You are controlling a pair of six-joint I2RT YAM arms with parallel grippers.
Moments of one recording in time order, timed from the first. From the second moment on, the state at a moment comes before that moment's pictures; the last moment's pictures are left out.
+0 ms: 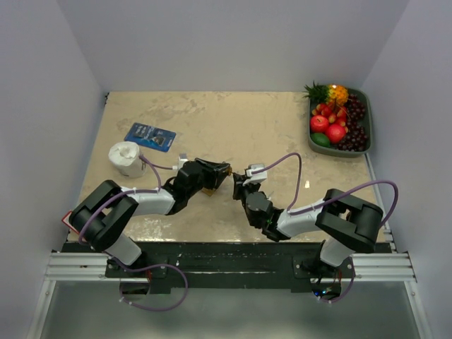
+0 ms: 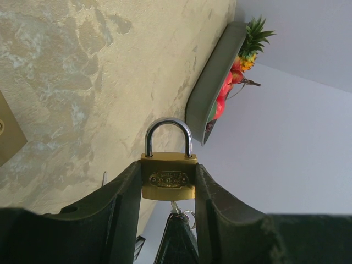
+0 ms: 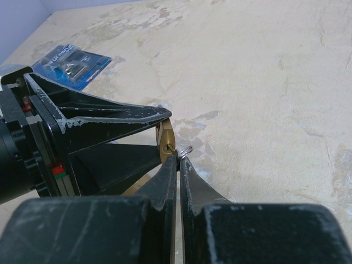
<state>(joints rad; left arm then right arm) -0.69 1.56 0.56 0.58 -0.10 -1.73 1.09 1.60 0.48 1.04 0.82 0.31</state>
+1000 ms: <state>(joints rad) -0.69 1.57 0.56 0.58 -0.11 -1.73 1.09 1.62 0.46 1.05 0.79 0.37</state>
